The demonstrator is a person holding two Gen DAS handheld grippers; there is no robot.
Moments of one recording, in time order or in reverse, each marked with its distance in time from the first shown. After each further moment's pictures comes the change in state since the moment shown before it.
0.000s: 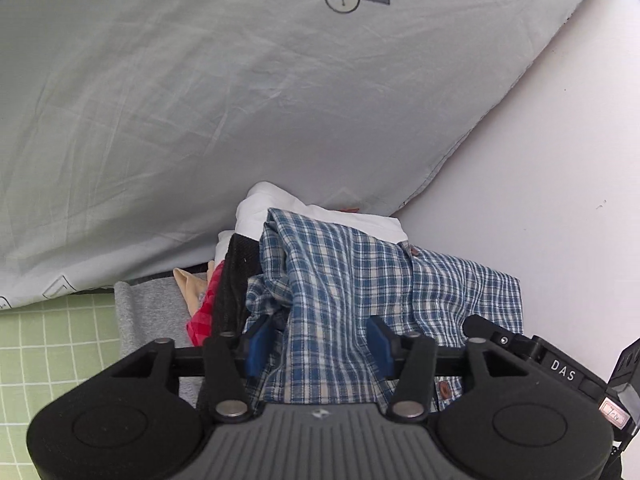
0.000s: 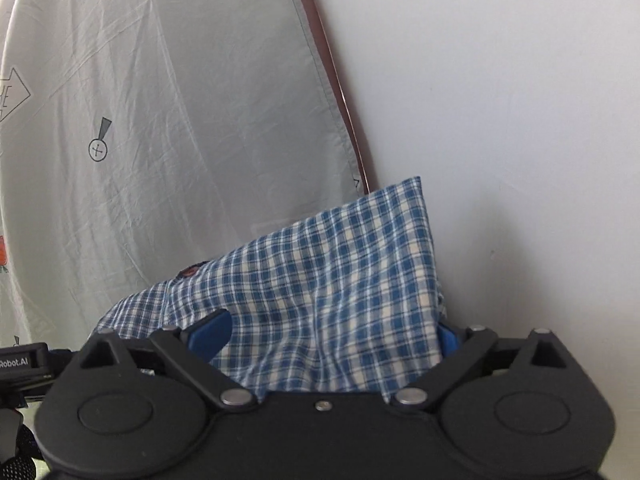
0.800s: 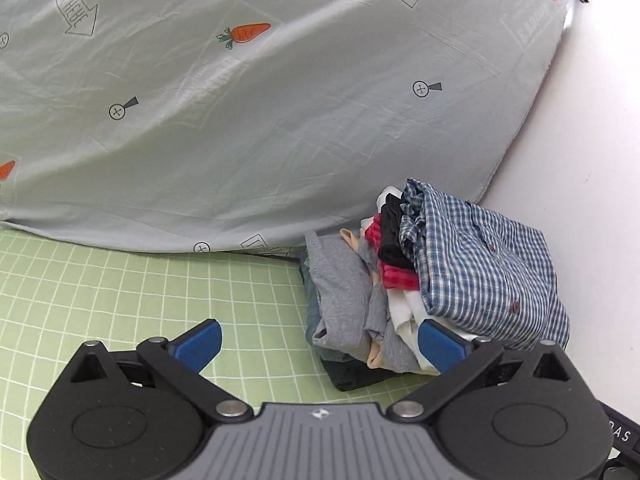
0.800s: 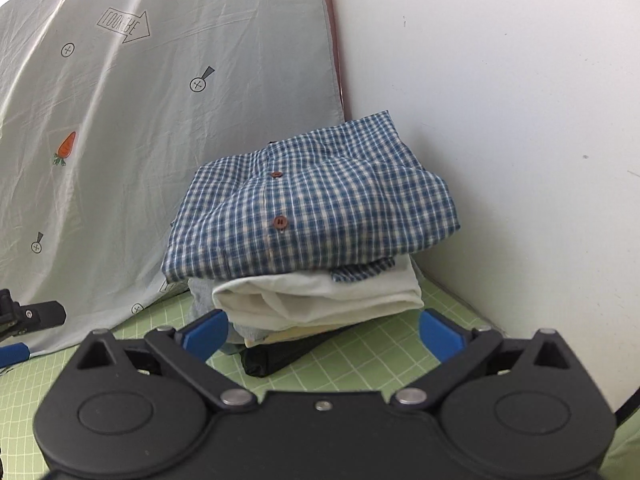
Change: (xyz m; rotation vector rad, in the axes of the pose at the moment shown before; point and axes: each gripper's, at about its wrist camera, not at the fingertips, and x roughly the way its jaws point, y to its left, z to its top) left arm -0.214 0.066 -0.167 0.000 -0.165 0.268; right arm -0.208 0.090 -0.187 -0.046 -0.050 -0.179
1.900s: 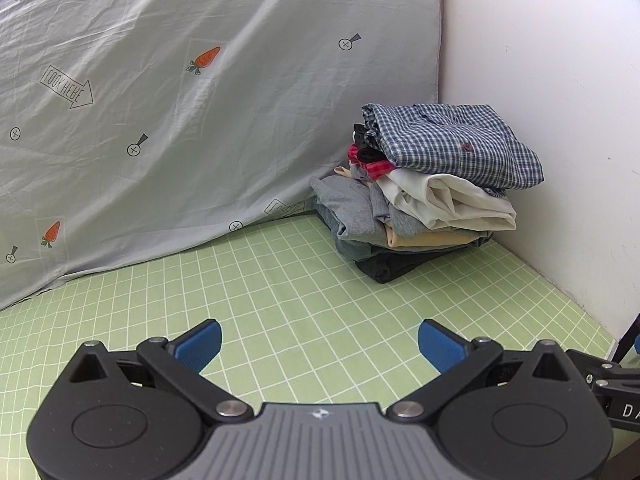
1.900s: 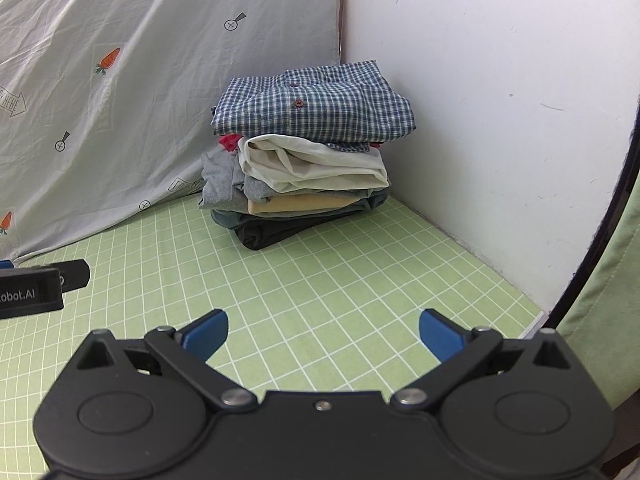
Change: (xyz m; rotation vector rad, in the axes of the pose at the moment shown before) left arm -0.101 -0.011 -0.111 0.333 0.010 0.070; right arm -0.120 0.018 -0.117 -0.101 0.094 -0.095
